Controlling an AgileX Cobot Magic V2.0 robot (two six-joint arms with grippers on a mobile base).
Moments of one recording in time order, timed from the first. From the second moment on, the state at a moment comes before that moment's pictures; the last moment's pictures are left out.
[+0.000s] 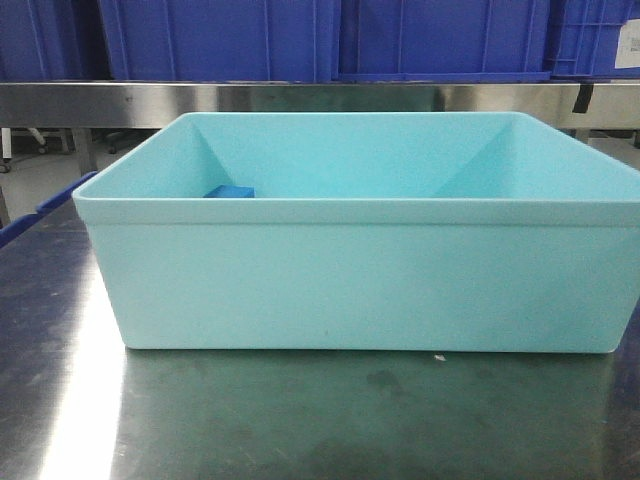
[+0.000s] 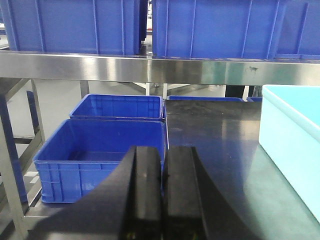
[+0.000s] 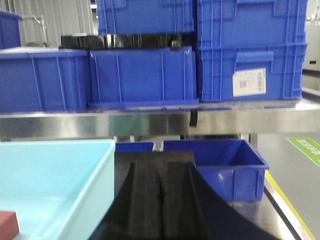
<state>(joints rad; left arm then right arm) -0.06 -0.01 0.01 -0.10 0.08 0.05 0.00 -0.01 -0.01 0.05 -0.09 0.04</state>
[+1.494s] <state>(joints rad) -0.06 -0.01 0.01 -0.10 0.08 0.05 0.63 1.57 -1.37 0.14 0.69 0.14</state>
